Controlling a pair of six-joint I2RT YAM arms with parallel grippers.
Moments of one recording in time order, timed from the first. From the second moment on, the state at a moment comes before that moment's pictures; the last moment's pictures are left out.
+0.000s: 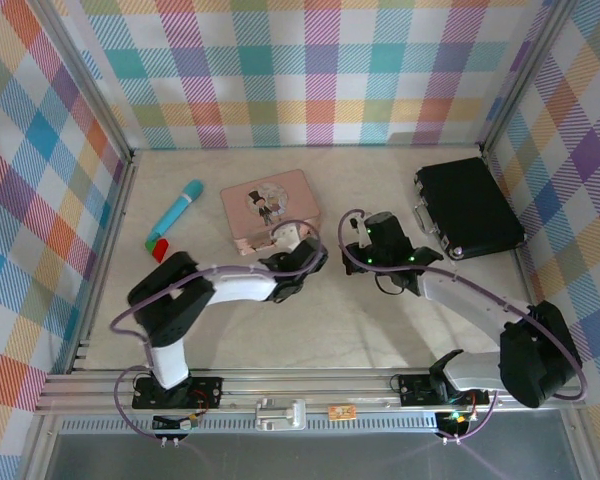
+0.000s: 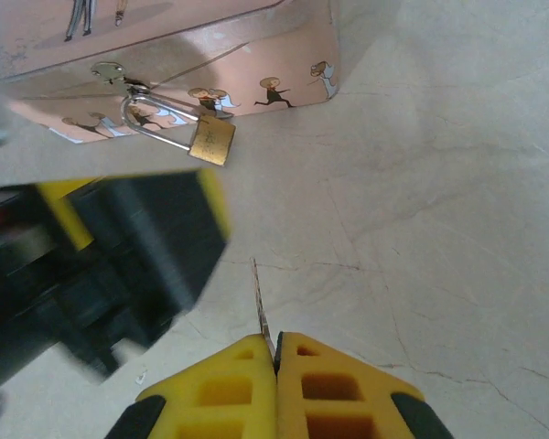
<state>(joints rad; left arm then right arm) -0.88 1.85 1.03 -0.01 -0.60 -0.97 0.60 1.27 0.79 -0.29 -0.11 0.36</state>
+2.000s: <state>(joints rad) -0.65 1.92 1.12 -0.26 -0.40 -0.64 0.59 1.15 0.67 -0.18 -0.12 0.35</state>
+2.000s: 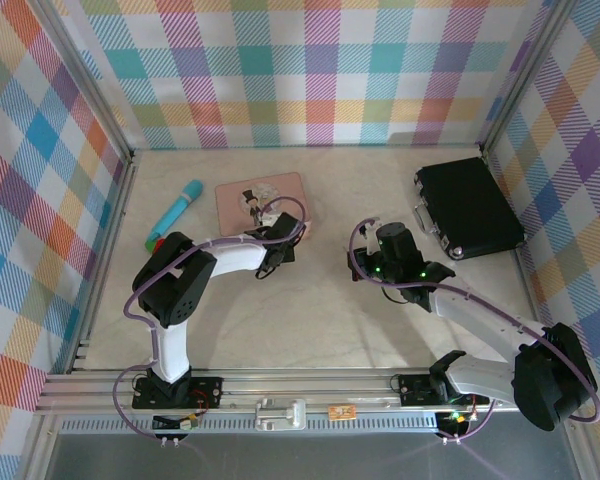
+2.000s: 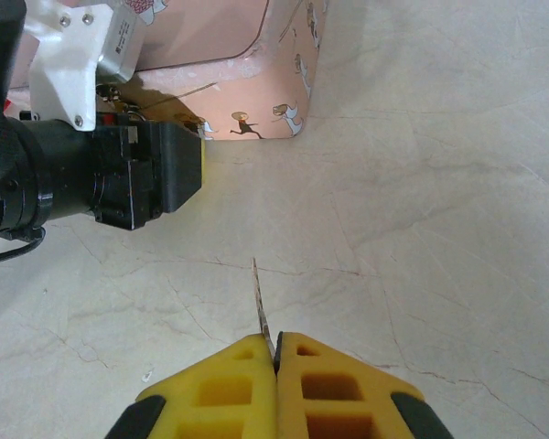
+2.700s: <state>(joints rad) -0.60 1.79 0.90 -0.09 -0.30 -0.64 0.58 1.15 0.70 -0.19 -0.14 0.36</state>
